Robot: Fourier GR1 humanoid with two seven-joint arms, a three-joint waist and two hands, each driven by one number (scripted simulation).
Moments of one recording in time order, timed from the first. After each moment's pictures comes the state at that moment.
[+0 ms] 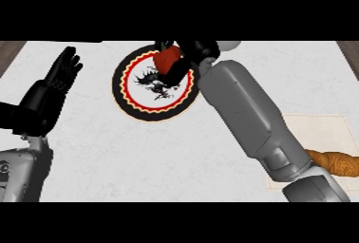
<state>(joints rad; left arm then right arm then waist) -0.31 0.28 0.08 -1.56 0.05 -0.08 0.10 -1.17 -0.01 0.17 -0.72 0.56 0.00 0.07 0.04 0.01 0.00</state>
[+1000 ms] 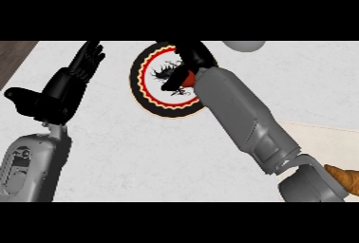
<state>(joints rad) -0.42 0.23 0.02 -1.53 0.03 -0.10 0.12 -1.26 0.00 0.33 -0.37 0.27 -0.19 0.03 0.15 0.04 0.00</state>
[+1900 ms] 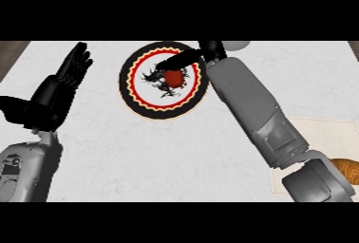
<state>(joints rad) -0.36 0.25 0.06 -1.54 0.03 -0.09 0.09 -1.29 -0.02 0.10 -0.31 -0.08 -0.26 -0.21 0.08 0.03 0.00</state>
